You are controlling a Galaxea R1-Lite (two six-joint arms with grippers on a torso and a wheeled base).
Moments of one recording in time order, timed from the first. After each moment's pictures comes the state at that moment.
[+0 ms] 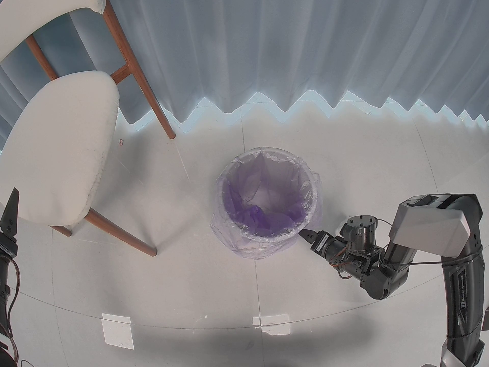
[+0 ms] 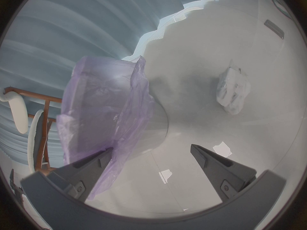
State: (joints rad) left arm 0.09 0.93 -0.02 -1.17 0.19 -0.34; right arm 0.41 2.44 -0.81 -1.21 0.04 0.80
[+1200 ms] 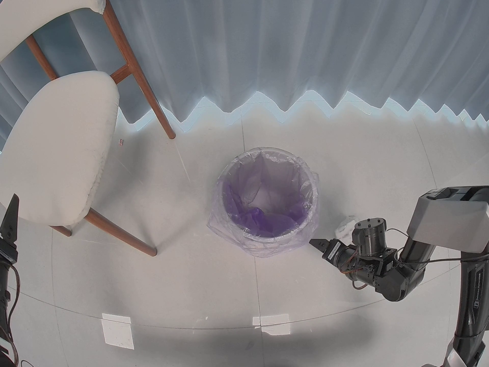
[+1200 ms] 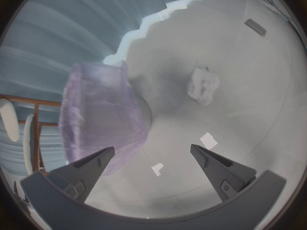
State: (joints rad) left arm 0.11 0.88 -0.02 -1.10 0.18 -0.33; right arm 0.41 2.30 -0.67 -1.05 -0.04 0.86
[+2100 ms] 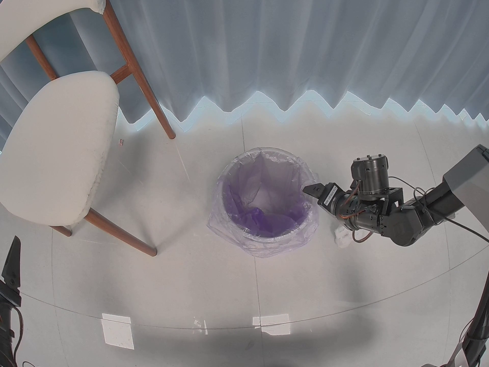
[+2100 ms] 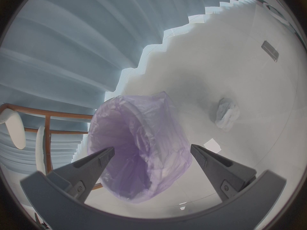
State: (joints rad) left arm 0.06 0.52 -0.04 -0.64 0.17 -0.25; right arm 0.43 2.08 -1.07 -0.51 -0.05 0.84
